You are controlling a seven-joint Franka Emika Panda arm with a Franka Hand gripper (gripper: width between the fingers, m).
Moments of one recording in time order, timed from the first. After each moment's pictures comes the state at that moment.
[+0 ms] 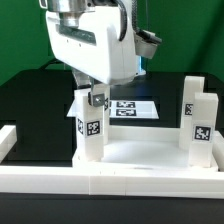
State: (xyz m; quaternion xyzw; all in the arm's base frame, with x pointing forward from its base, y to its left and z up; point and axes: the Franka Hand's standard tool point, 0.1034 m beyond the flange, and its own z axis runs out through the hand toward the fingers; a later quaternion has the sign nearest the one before) arm 0.617 -0.073 0.116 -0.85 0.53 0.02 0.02
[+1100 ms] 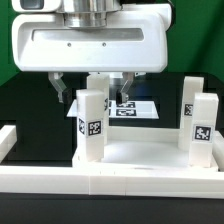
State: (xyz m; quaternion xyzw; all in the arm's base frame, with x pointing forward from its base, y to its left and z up) arm 0.621 -0.069 0.116 -1.00 0.08 -0.01 0.02
